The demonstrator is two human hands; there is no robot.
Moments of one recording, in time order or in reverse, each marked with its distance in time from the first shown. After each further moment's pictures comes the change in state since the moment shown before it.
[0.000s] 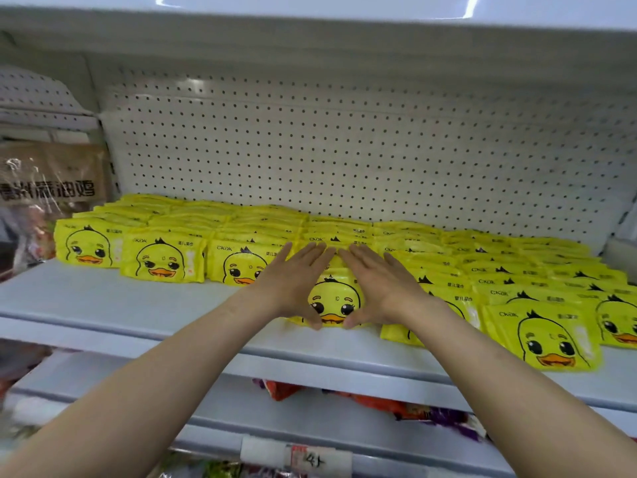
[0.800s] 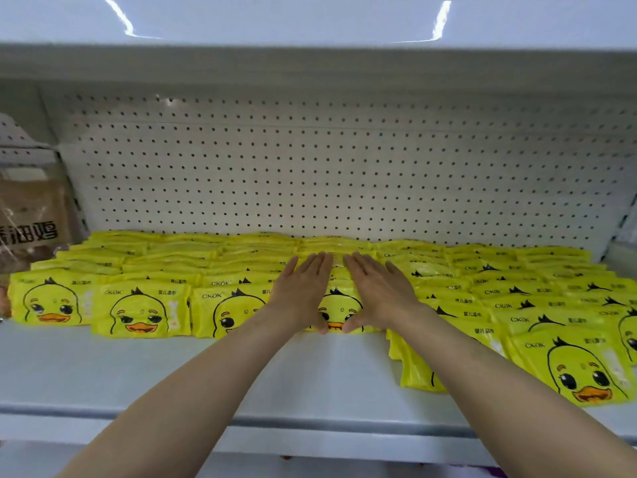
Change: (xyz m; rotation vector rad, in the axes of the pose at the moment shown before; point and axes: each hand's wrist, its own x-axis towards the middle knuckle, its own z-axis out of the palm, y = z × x) left_hand 0.073 -0.023 0.010 0.034 0.061 -0.079; right_hand 0.071 0.018 0.010 -0.021 0.039 0.178
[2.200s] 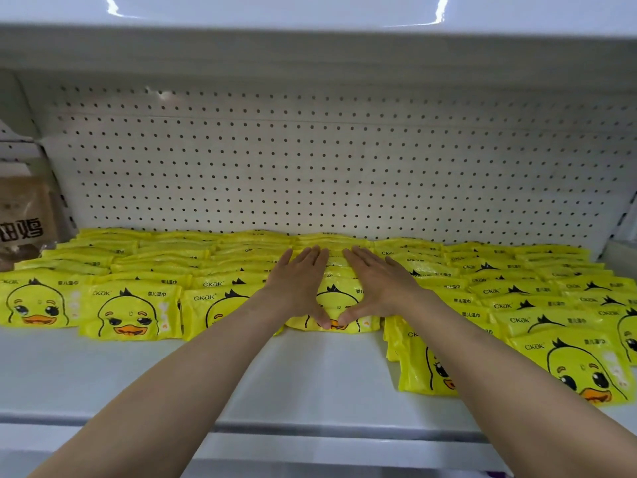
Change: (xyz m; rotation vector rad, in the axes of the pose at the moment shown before) left_hand 0.021 -0.010 -0.004 -0.041 -0.065 0.023; right_hand 0.018 0.021 -0.002 0.089 -0.083 -0.026
